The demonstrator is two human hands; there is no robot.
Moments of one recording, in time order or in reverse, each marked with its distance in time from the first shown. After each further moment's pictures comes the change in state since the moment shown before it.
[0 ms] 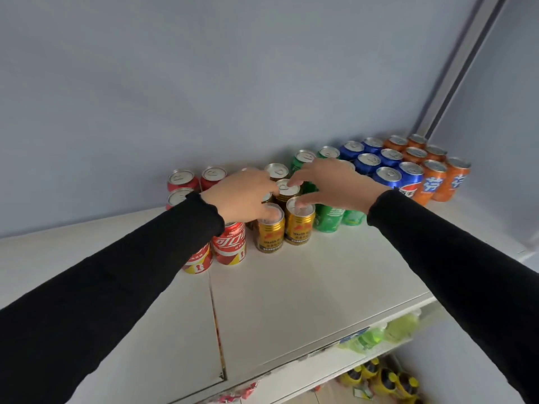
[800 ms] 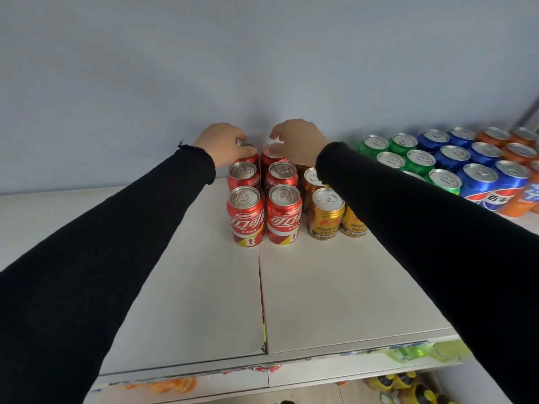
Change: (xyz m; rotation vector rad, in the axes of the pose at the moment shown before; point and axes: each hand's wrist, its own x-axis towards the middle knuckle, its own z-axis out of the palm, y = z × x) left_hand -0.048 -0.128 -0.004 -0.169 0.165 -0.590; right_hand 0.141 -0.113 0.023 0.153 0.069 -0.017
